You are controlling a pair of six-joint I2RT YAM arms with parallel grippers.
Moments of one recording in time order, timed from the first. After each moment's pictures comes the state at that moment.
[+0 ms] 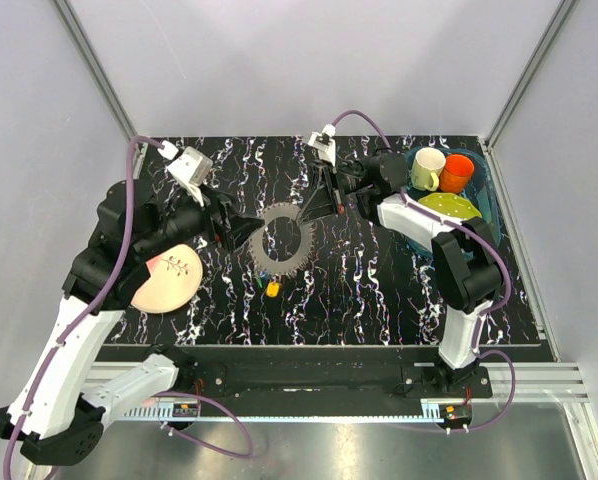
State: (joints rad) left arm -0.49 0.90 1.35 -0.63 0.36 -0.15; right arm 0.50 1.89 1.35 1.32 -1.54 1.36
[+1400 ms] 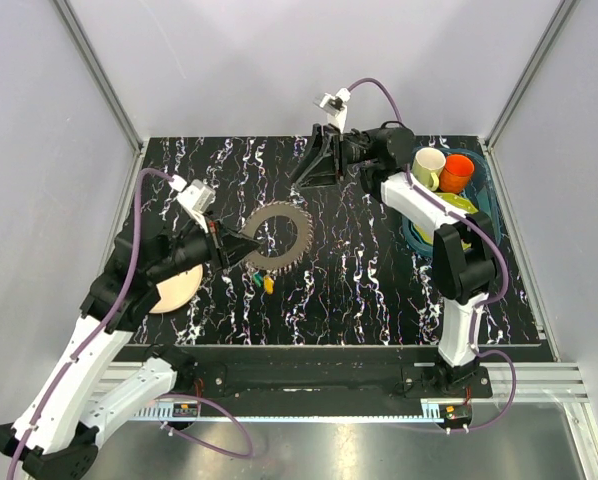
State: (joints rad) left arm -0.49 0.75 1.03 -0.51 0.47 -0.37; right arm 0.44 1.97 1.62 1.30 -1.47 1.37
